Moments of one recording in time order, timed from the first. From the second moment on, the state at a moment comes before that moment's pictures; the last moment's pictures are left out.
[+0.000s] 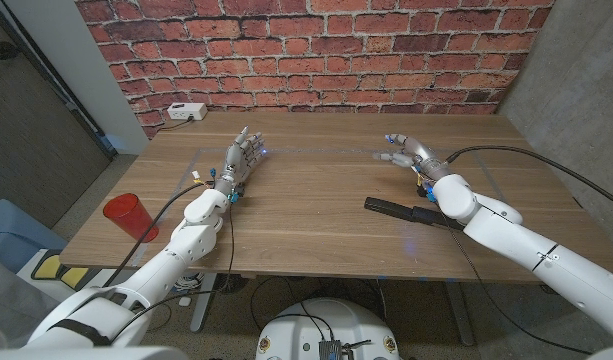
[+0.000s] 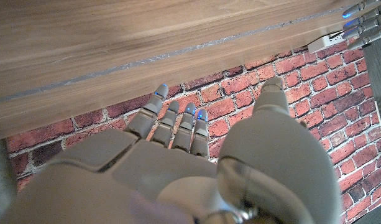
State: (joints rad) left arm 0.76 0.42 0.38 -1.05 -0.67 -0.43 -0.17; left_hand 0.04 -0.04 0.47 -0.09 0.19 0.21 -0.03 0.20 0.18 0.24 0.01 0.22 0.20 0.12 -0.04 0.19 0.18 0.18 0.06 0.19 0.17; right arm -0.94 -0.84 -0.50 -1.88 -0.05 -0.27 -0.27; right_hand 0.77 0.05 -0.04 -0.15 0.22 0.25 -0.04 0.22 0.19 0.31 -0.05 0.23 0.22 0.26 -0.04 0.24 0.20 0.39 0.01 0.20 0.17
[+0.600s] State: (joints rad) left arm 0.76 0.42 0.39 -1.04 -0.67 -0.42 -0.17; left_hand 0.04 -0.04 0.47 -0.09 0.19 0.23 -0.03 0.20 0.18 0.24 -0.01 0.22 0.20 0.12 -0.04 0.18 0.18 0.19 0.04 0.19 0.17; right arm -0.96 -0.88 -0.51 -1.94 -0.12 -0.34 -0.26; right_hand 0.77 0.05 -0.04 -0.14 0.22 0.28 -0.01 0.22 0.19 0.33 -0.03 0.23 0.21 0.28 -0.04 0.25 0.20 0.41 -0.01 0.20 0.17
